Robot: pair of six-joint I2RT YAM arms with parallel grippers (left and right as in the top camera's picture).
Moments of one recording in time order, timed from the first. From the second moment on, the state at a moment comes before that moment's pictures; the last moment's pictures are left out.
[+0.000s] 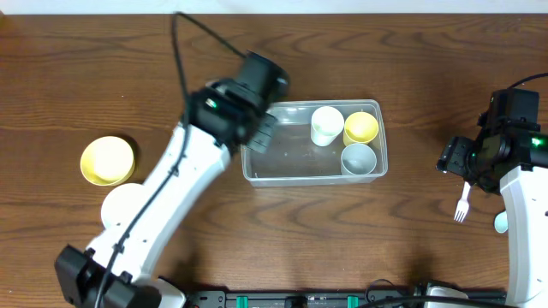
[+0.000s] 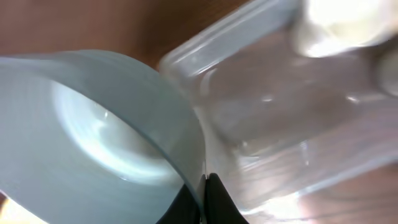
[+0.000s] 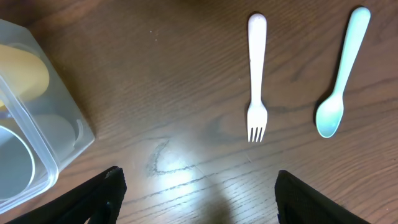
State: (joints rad) left arm -0.60 1.60 1.56 -1.12 -0.17 0.01; right arm -0.20 1.31 1.20 -1.19 0.09 0.26
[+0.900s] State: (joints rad) left arm -0.71 1.95 1.56 -0.97 -0.17 0.15; right arm -0.20 1.31 1.20 -1.20 0.09 0.26
